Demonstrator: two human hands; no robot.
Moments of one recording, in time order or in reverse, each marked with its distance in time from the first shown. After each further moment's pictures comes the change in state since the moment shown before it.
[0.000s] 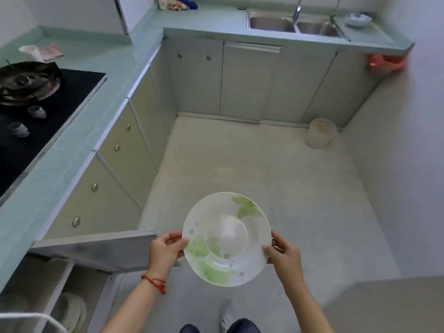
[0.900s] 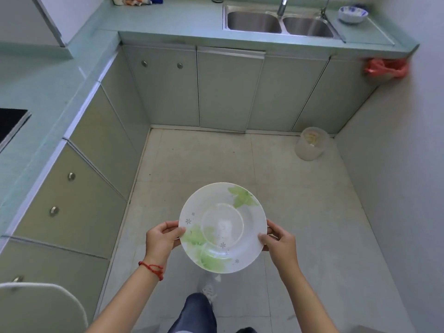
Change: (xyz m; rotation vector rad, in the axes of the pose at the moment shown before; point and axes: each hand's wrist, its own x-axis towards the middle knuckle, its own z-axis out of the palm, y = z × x) left_hand 0.238 0.153 0.179 -0.025 -0.044 -0.016; right_hand 0.303 -0.110 -0.005 0.060 0.082 0.071
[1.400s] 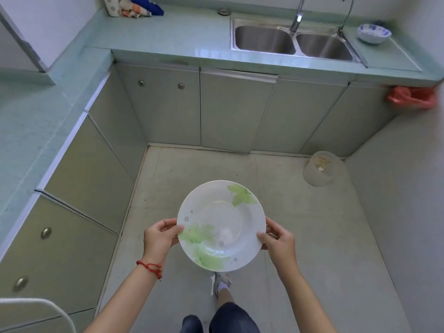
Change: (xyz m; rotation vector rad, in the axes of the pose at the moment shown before) left_hand 0.186 0.113 0.061 -0.027 0.017 0.005; right_hand 0.186 -0.108 0.077 0.020 -0.053 -0.039
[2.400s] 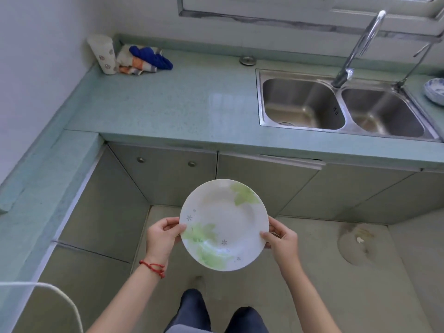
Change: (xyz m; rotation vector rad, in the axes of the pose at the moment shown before) left_hand 0.403 0.276 0.117 0.026 0.041 0.068; right_hand 0.424 -0.220 0.184 -0.006 -0.014 -0.036
